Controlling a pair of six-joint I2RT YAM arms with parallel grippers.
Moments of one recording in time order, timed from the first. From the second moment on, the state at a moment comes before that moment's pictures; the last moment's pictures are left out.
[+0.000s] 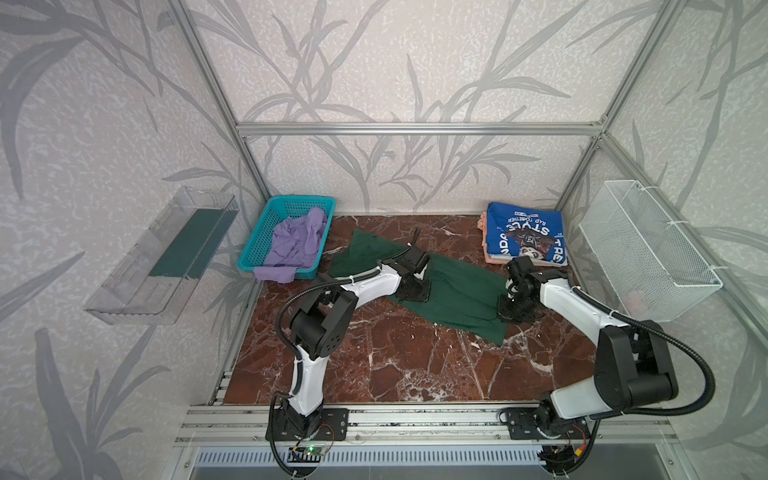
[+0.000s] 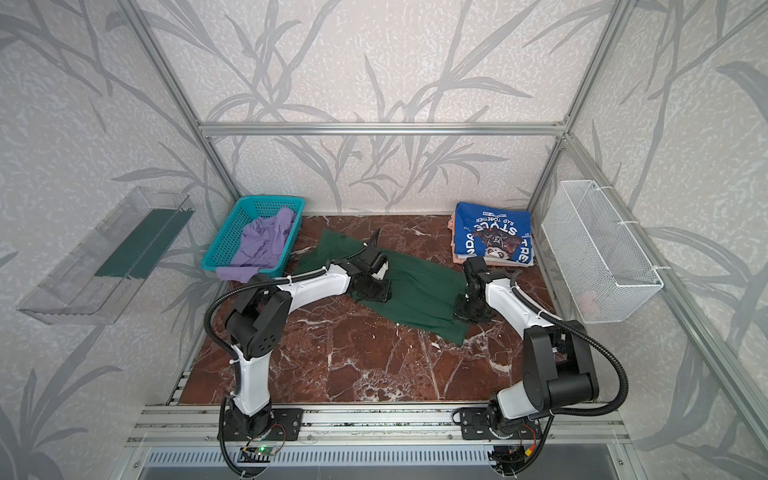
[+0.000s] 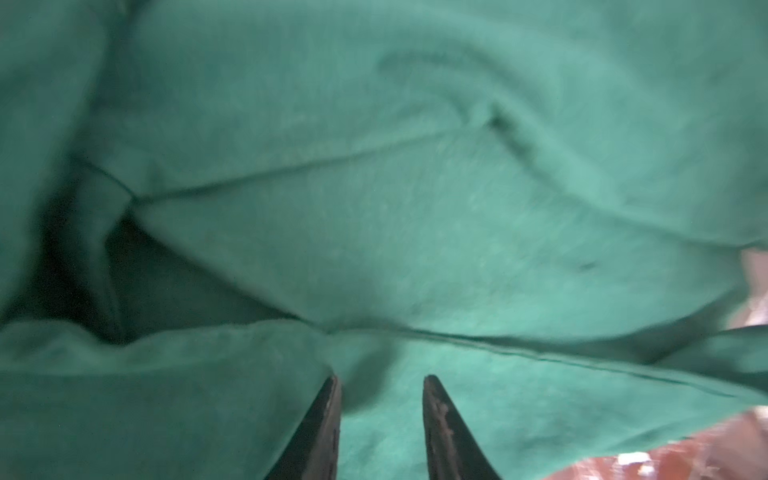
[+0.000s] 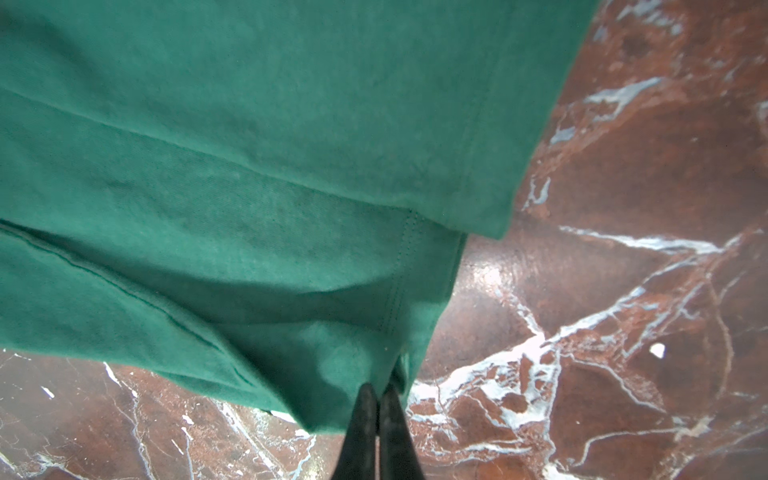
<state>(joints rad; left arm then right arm) -0.66 2.00 1.39 -0.51 0.13 -0.44 0.17 1.49 0.94 -0.87 -0.12 0.41</state>
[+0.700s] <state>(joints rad) -0.68 2.08 1.46 -0.56 0.02 -0.39 0.17 1.51 0.94 -0.86 -0.13 0.41</state>
